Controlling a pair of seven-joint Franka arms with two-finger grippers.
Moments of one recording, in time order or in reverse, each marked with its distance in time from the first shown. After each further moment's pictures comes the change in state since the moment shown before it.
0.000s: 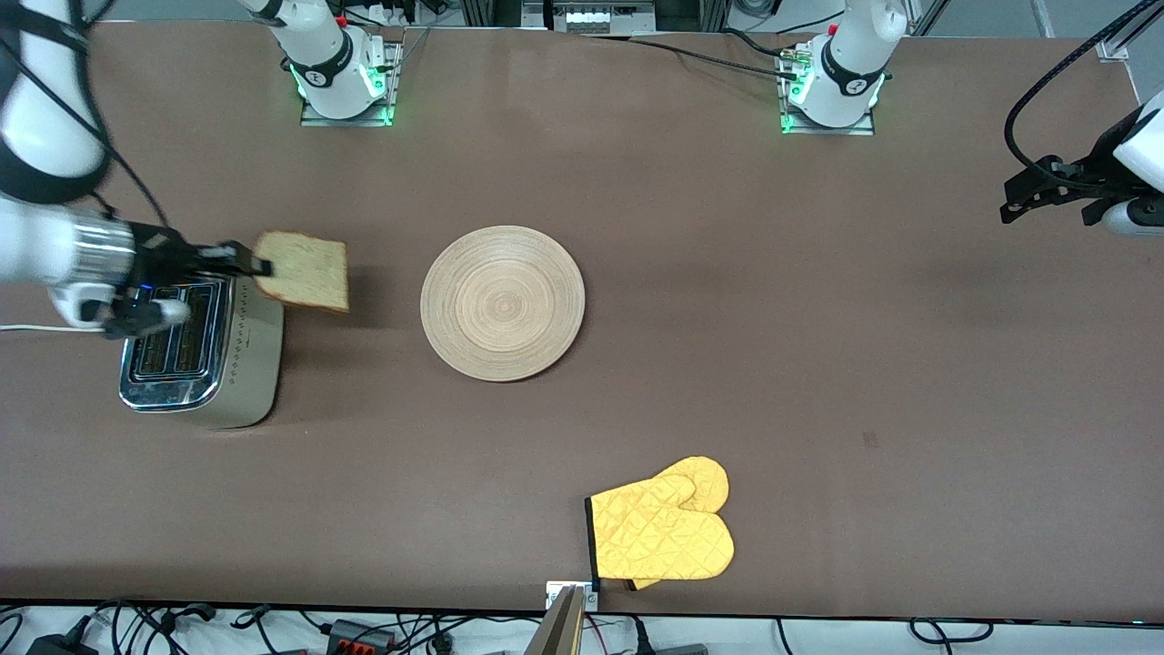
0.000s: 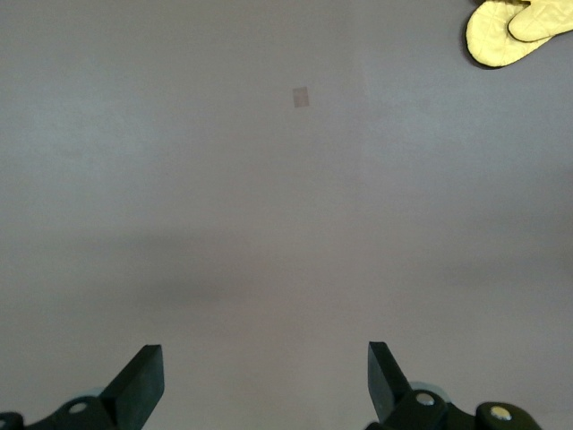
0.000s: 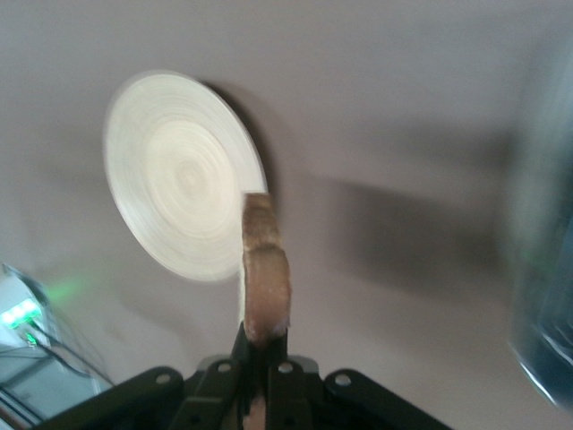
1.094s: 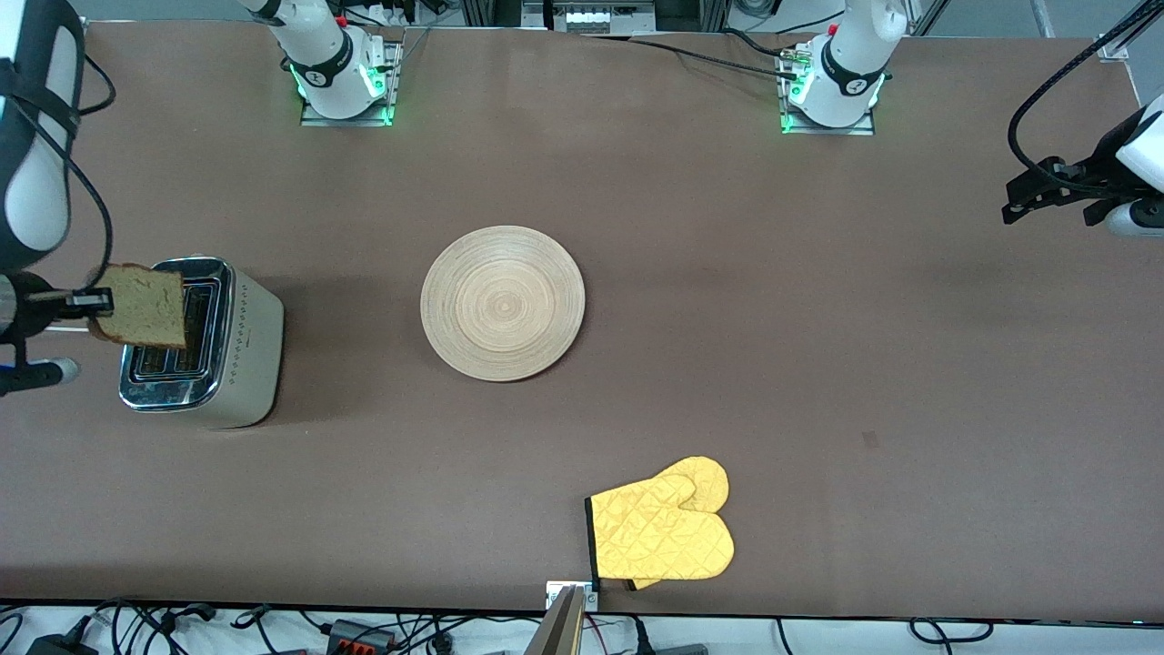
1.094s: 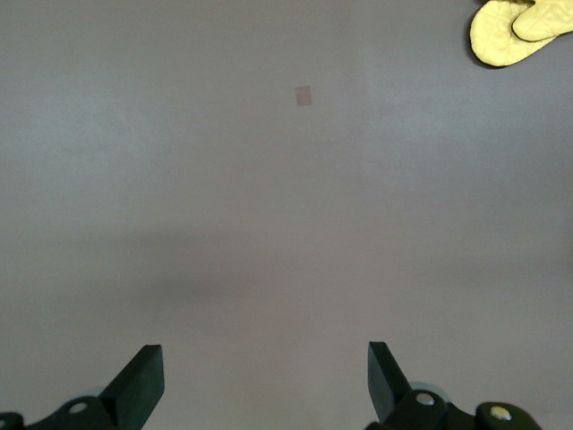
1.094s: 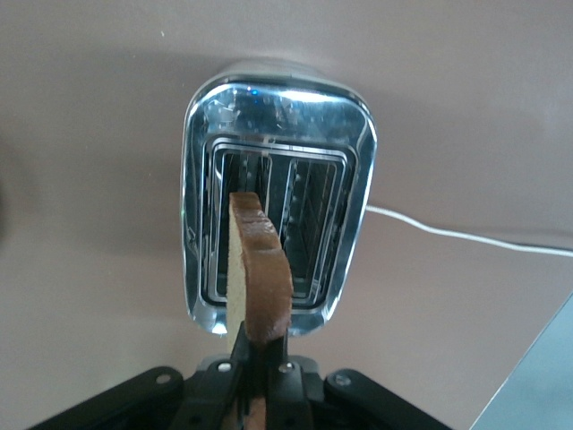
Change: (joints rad) left arm 0.006 0.002 0.000 0.000 0.000 -0.001 0.000; right arm -0.020 0.355 0.005 0.563 -0.469 -0.136 -0.037
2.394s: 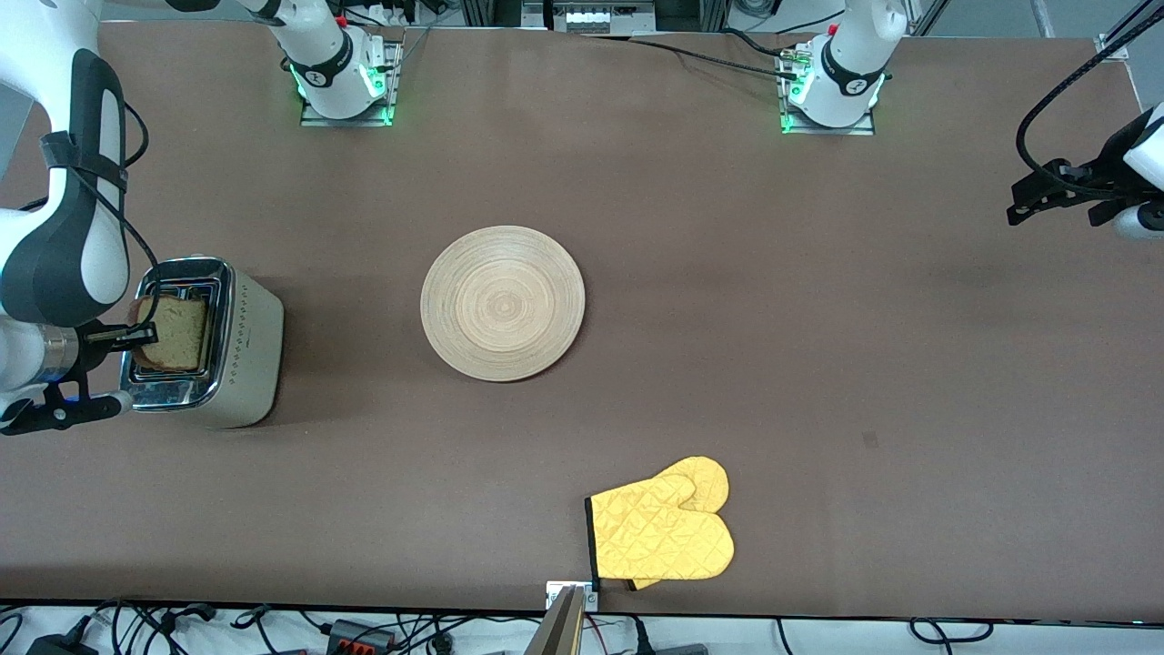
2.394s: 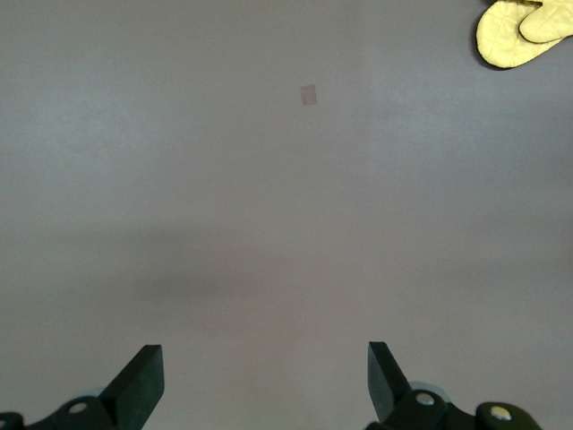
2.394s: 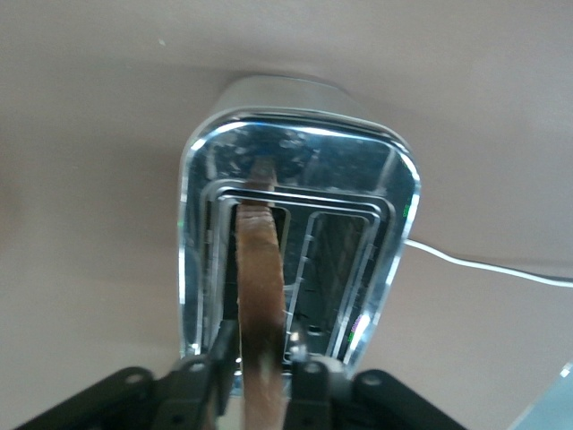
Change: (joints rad) left arm 0.015 0.008 -0.005 0.009 0.000 -0.006 0.000; right arm 0.003 0.077 0.000 -0.021 0.043 0.064 0.001
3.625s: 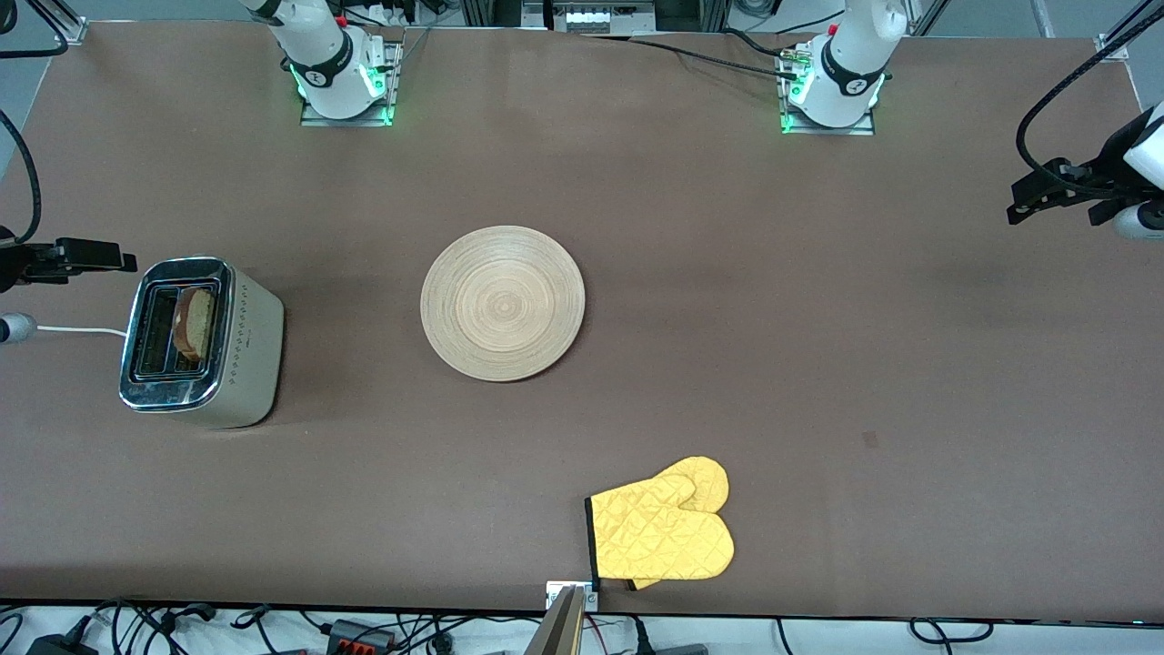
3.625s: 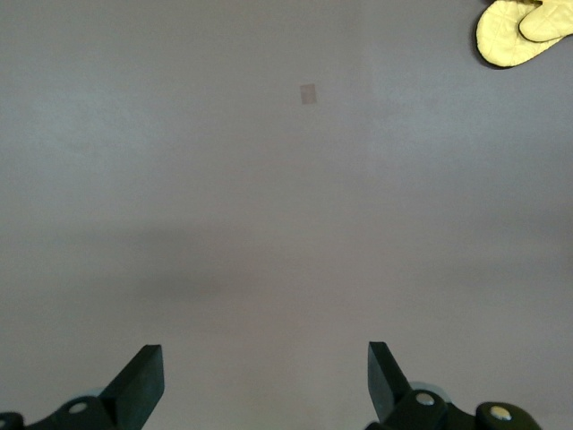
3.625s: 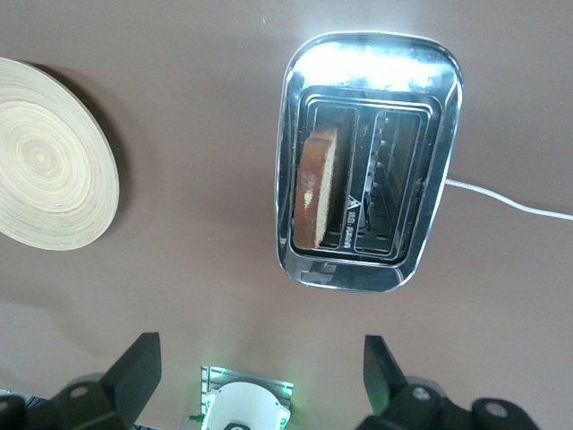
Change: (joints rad) left arm 0.000 0.000 0.000 0.001 0.000 -0.003 0.000; right arm -0.060 -0.182 -0.007 0.005 0.169 -0.201 0.000
